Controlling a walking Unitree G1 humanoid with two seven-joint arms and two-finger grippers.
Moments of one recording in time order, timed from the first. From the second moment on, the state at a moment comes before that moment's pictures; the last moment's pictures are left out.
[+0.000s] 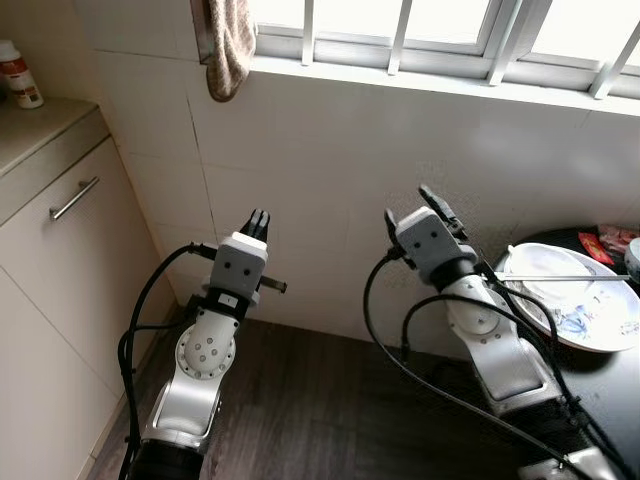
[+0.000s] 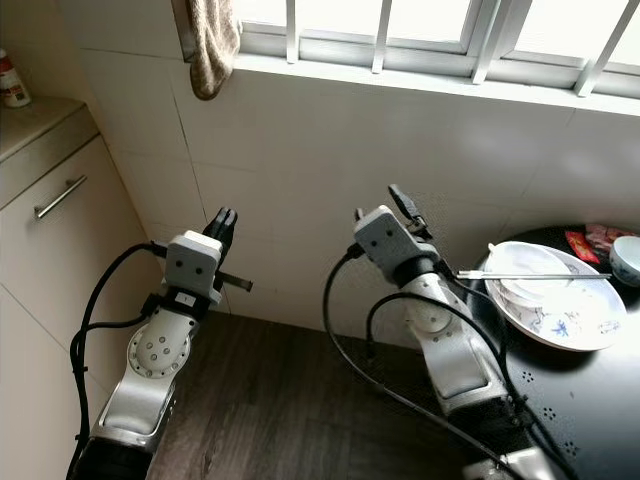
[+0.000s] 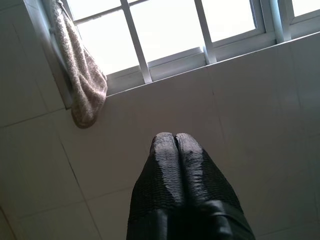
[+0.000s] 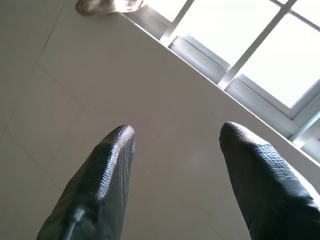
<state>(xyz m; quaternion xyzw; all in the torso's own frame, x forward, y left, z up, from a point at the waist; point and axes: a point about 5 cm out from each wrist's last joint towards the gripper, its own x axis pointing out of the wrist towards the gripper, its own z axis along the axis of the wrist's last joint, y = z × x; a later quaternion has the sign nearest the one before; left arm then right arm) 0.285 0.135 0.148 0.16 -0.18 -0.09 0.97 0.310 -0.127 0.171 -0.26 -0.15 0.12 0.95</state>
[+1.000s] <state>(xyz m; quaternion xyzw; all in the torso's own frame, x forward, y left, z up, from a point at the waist) 0.285 0.135 0.146 0.16 -0.17 -0.10 0.97 0.299 -0.151 0.153 -0.16 -0.08 0.01 0.98</state>
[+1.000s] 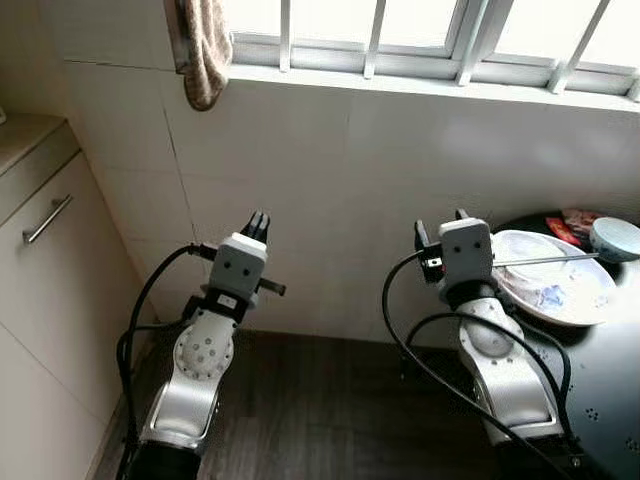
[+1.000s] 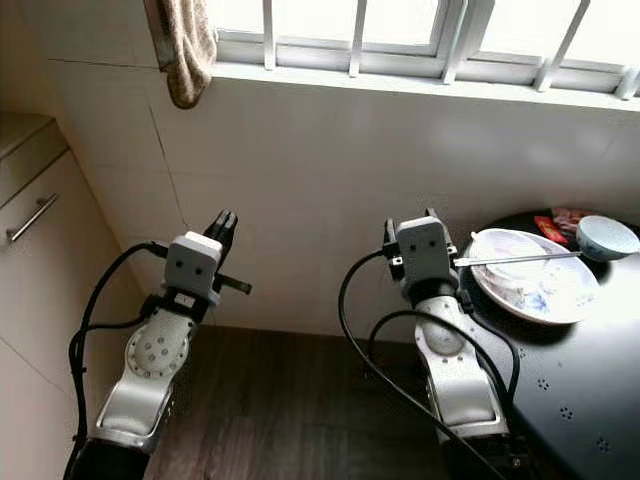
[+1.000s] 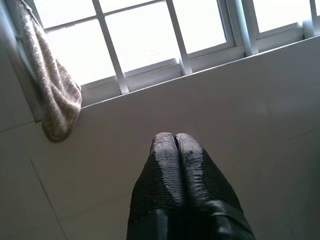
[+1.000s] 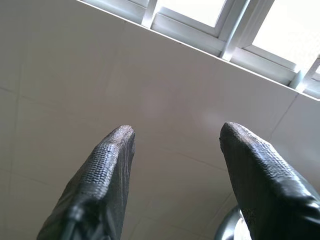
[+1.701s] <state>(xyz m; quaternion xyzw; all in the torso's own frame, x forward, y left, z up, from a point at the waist) 0.285 0.119 0.150 0.14 -0.19 -0.12 0.96 0.297 -0.157 0.156 -0.18 -0.09 0.01 0.98</state>
